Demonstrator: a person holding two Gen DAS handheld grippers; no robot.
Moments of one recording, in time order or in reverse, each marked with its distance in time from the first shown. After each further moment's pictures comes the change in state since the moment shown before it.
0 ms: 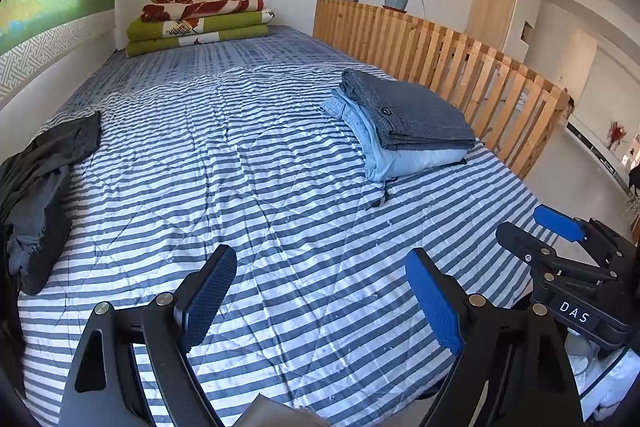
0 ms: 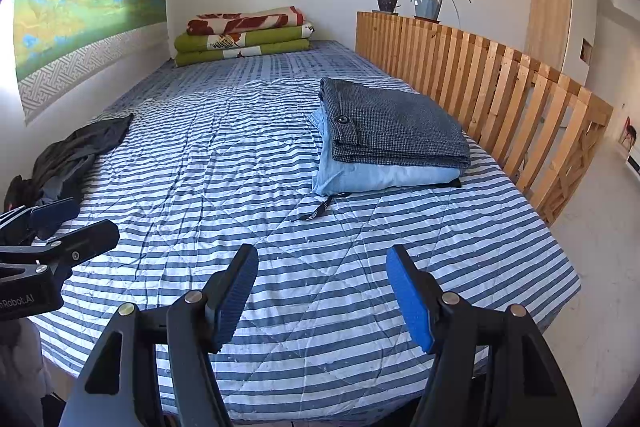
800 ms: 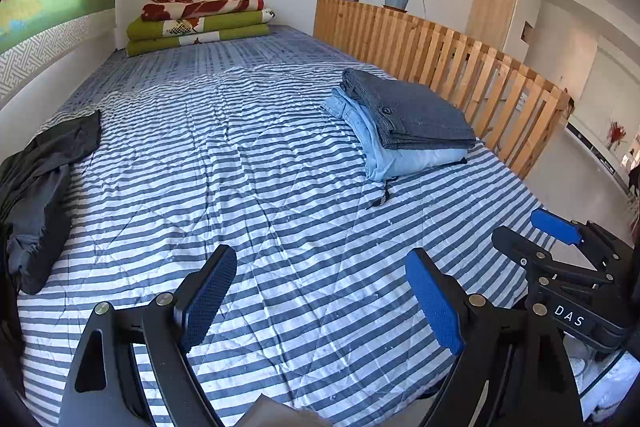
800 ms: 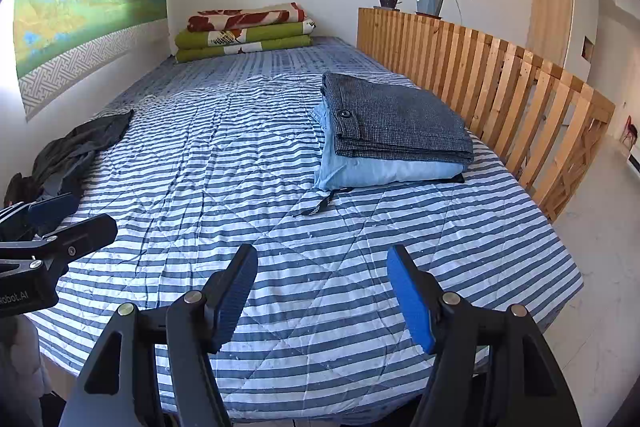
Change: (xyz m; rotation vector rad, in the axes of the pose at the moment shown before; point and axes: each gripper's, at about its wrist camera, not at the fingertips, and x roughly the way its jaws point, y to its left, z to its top) left arm 0.000 0.003 -0.002 -0.001 0.002 -0.002; right arm 0.003 0.000 -0.003 -0.002 0.013 0.006
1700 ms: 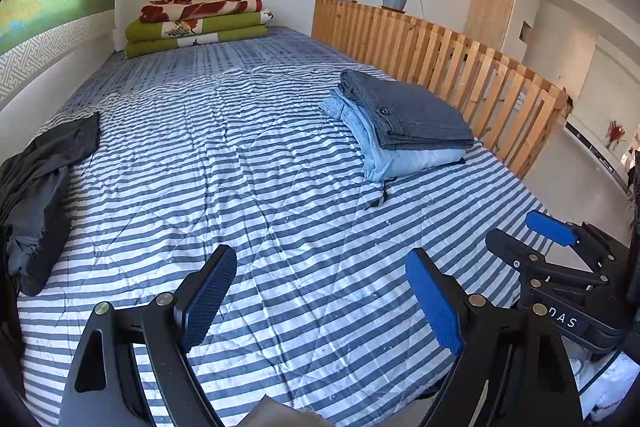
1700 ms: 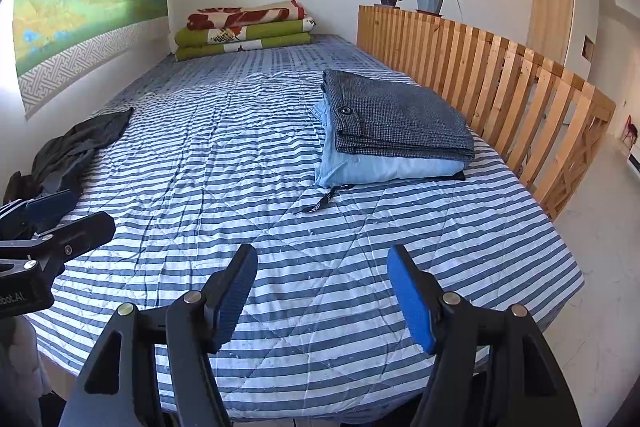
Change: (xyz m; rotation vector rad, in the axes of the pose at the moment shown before) left arm 0.000 -0.002 -0.002 0.005 -0.004 -0.001; right arm 0.004 0.000 -0.001 -0.001 0.007 0.001
